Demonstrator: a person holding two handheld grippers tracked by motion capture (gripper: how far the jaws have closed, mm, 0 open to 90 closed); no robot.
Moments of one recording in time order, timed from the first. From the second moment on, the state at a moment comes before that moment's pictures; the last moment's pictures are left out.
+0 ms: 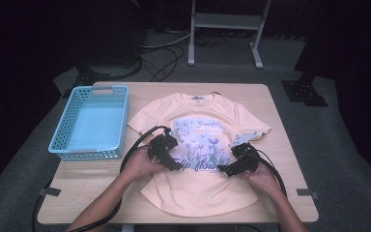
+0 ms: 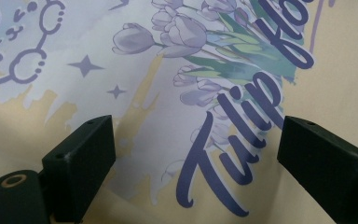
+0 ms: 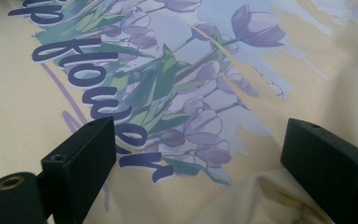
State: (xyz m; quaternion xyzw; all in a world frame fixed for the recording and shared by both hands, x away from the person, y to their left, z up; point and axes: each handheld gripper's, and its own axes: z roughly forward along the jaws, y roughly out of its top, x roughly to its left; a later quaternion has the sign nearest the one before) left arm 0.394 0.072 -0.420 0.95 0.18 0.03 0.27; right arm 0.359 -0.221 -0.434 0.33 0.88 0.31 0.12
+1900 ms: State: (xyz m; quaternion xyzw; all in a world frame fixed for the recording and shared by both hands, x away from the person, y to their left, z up) left arm 0.304 0.141 -0.410 0.90 0.23 0.05 0.35; right arm 0.283 -0.271 -0.423 0.34 0.86 0.35 0.14
